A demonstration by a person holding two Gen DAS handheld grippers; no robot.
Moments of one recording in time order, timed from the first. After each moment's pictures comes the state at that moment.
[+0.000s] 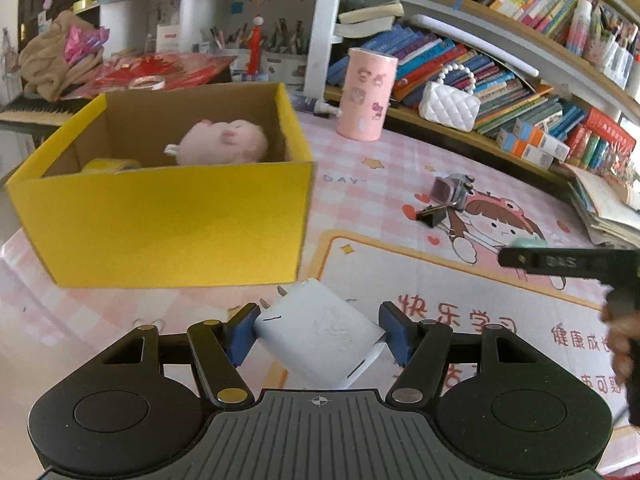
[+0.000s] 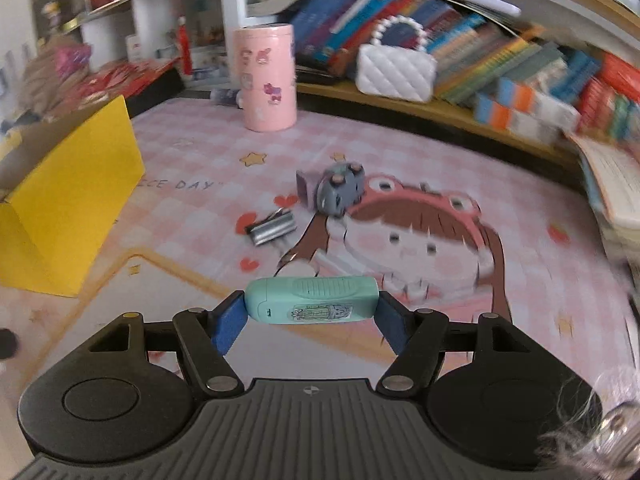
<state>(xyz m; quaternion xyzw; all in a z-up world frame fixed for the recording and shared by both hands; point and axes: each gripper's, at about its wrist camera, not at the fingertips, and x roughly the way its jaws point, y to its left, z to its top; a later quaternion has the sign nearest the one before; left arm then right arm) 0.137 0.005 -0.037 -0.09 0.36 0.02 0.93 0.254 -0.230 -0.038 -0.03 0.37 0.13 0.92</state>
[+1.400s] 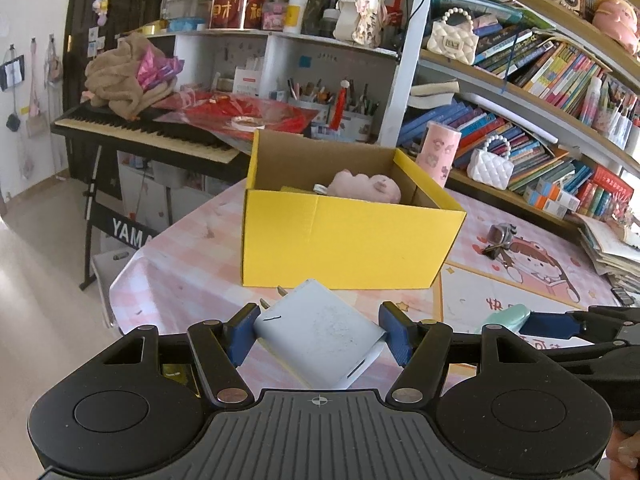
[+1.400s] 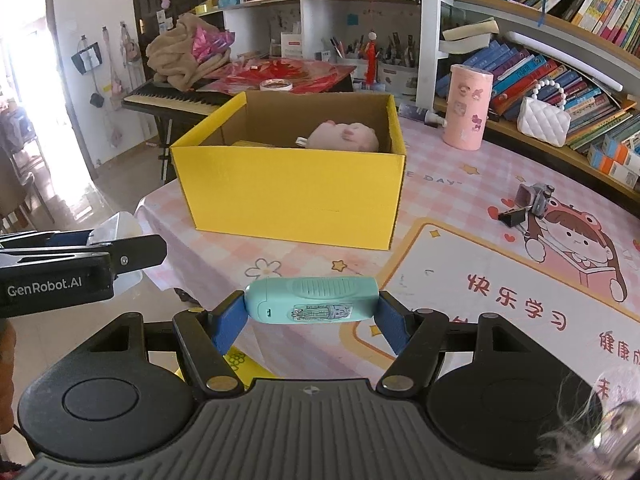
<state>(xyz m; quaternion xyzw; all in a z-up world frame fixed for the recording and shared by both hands) 0.014 0.155 -0.008 -0.10 0.29 0.04 0.95 0.068 -0.021 0.002 -0.07 0.34 0.24 0.91</state>
